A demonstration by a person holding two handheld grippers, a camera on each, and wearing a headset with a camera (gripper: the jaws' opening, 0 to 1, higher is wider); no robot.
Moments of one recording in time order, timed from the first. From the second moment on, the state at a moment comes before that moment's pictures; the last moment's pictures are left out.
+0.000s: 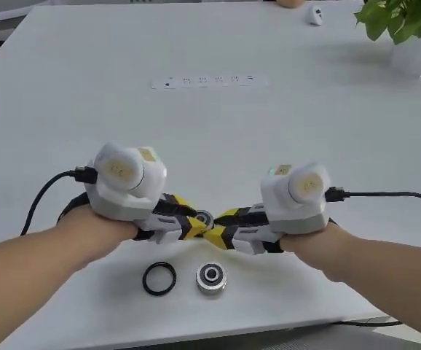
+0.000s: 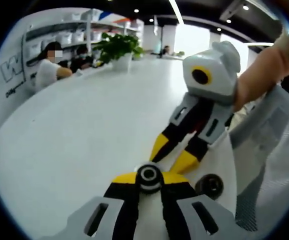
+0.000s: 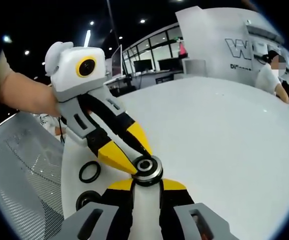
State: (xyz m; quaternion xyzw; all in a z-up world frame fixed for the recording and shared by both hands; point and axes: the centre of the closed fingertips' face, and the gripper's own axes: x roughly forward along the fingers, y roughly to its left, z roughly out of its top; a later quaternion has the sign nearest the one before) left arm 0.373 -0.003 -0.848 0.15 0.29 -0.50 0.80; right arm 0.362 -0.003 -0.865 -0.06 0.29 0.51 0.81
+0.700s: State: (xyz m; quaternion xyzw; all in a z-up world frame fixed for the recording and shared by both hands) left arm 0.375 -0.001 -0.850 0.20 0.27 -0.50 0.80; right arm 0.366 -0.009 -0.868 -0.09 0.29 0.49 0.82
